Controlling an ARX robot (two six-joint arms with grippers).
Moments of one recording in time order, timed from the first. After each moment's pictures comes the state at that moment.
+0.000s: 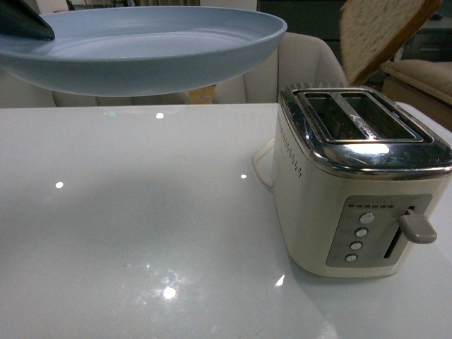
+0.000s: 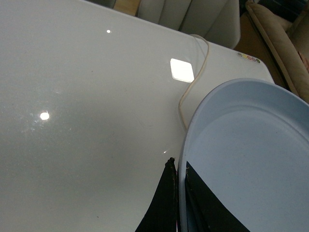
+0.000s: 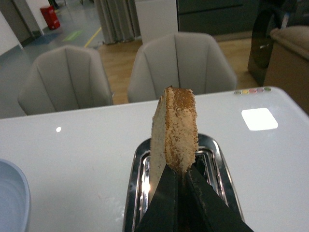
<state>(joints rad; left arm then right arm) -0.17 1.33 0.95 -0.07 0.11 -0.44 0.35 1.31 0.91 0.24 0.29 0.18</state>
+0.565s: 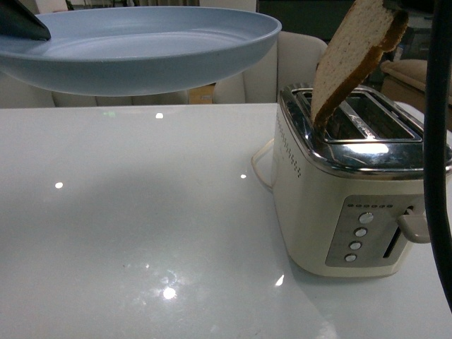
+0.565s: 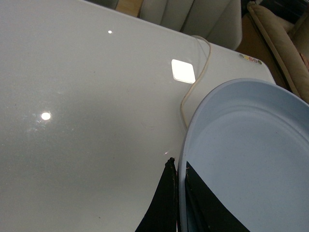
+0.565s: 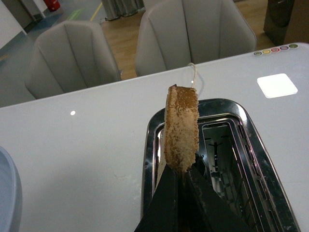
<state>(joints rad) -0.17 1.33 0.95 -0.07 0.11 -0.44 0.37 1.43 0.94 0.22 0.25 0.32</state>
